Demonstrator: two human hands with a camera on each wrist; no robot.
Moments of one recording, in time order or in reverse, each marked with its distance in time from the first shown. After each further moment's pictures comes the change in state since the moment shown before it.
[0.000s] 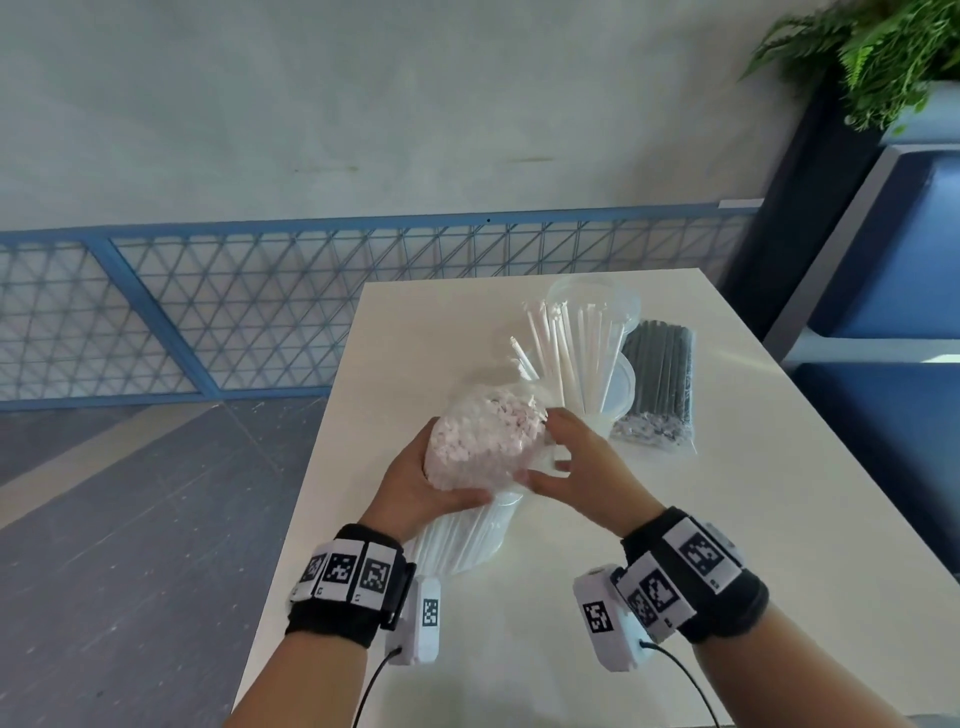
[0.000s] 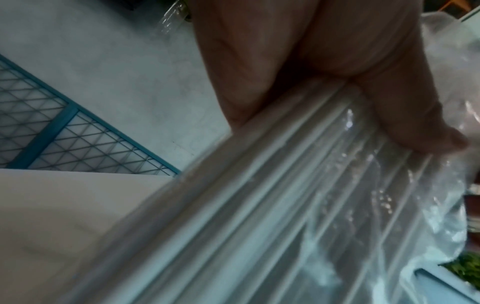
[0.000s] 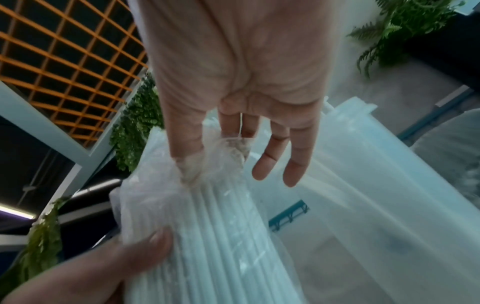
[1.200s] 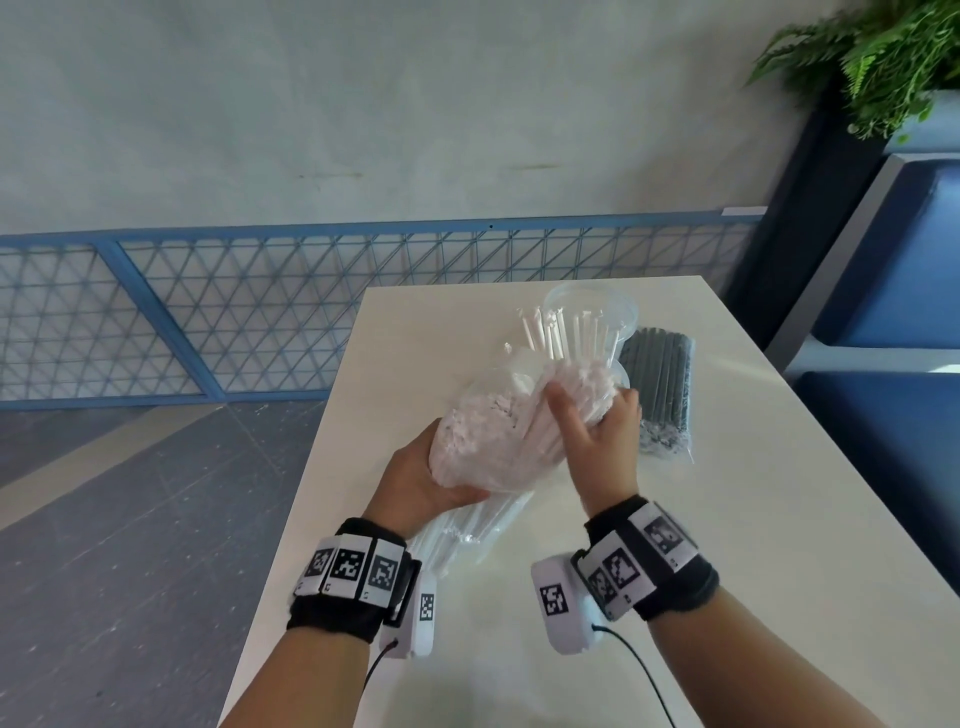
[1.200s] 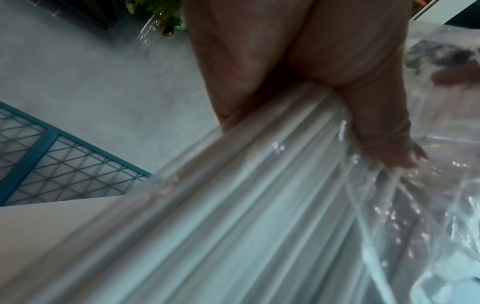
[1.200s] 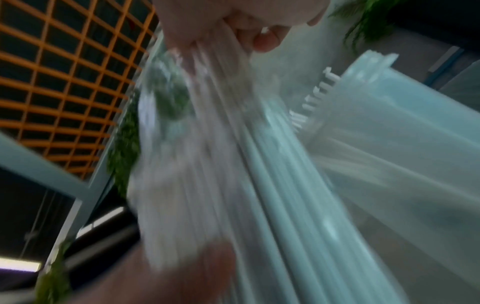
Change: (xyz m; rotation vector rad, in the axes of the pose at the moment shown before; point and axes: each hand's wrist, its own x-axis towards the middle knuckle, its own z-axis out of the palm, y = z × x) left_hand 0.006 0.010 0.007 0.210 0.025 0.057; right_hand 0.019 -0.006 0.000 0.351 0.616 0.068
